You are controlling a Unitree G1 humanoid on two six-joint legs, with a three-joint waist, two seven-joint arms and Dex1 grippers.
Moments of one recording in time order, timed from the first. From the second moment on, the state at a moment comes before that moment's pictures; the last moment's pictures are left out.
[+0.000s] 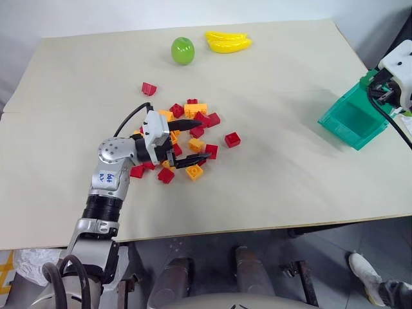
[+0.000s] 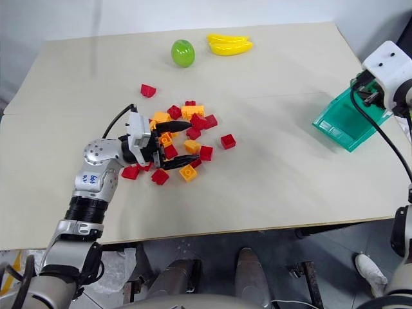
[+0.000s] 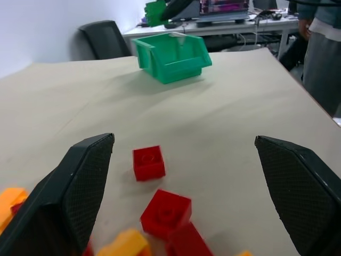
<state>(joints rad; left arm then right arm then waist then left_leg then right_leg) -0.67 0.39 -0.04 0.36 -0.31 -0.05 -1.11 -1.01 -1.01 0.10 0.72 -0.20 0.30 0.74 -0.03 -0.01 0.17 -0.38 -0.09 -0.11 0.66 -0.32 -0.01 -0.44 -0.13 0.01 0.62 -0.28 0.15</state>
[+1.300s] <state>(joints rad) -0.12 0.75 0.54 0.22 -0.55 0.10 -1.13 -0.56 -0.73 0.03 0.25 0.26 0.22 1.22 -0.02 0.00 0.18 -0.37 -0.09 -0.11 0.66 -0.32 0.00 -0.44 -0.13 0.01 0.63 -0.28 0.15</state>
